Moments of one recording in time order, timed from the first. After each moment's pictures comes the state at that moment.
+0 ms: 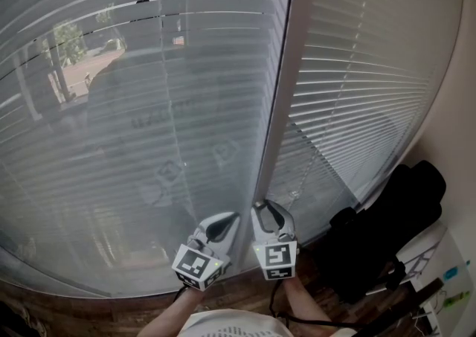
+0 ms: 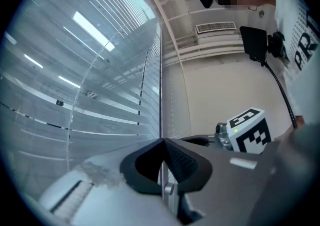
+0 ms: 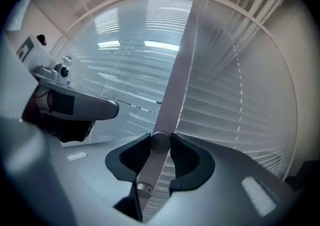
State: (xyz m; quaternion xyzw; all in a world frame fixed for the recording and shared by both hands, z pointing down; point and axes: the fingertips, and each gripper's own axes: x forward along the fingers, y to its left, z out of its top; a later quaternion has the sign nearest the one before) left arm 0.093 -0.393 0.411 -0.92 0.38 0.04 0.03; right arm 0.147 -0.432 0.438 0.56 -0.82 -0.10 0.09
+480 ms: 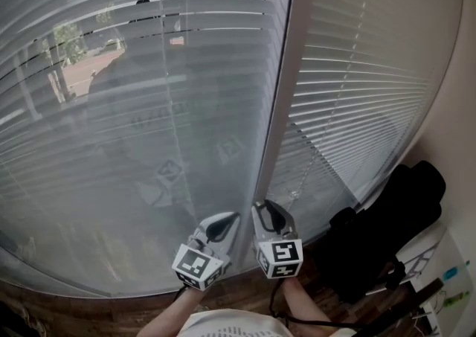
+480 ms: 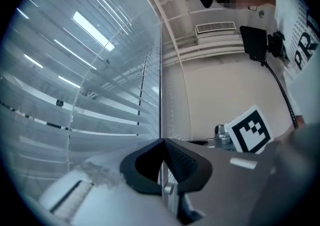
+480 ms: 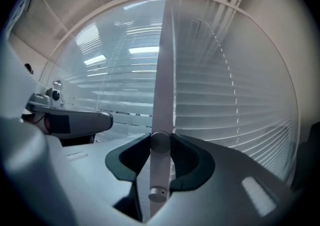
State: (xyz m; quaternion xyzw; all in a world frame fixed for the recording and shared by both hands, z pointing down) left arm 0.096 -0.391 0.411 -0.93 0.37 0.05 0.03; right arm 0.153 -0.434 0.439 0.56 -0.83 -0.01 0.01
